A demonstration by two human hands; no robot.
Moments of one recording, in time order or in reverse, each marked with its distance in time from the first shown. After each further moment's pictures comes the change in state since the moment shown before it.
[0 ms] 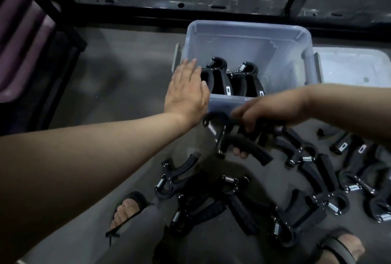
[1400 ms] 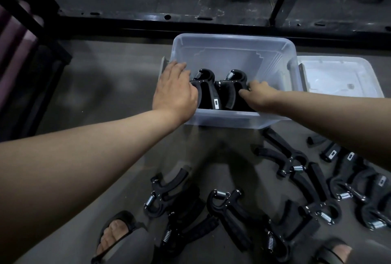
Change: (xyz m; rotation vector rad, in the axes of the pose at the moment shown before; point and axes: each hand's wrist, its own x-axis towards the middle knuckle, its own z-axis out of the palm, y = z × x) left_hand 0.043 0.004 -0.006 0.021 -0.034 0.004; right_hand 0.055 0.023 -0.090 -0.482 1.071 0.154
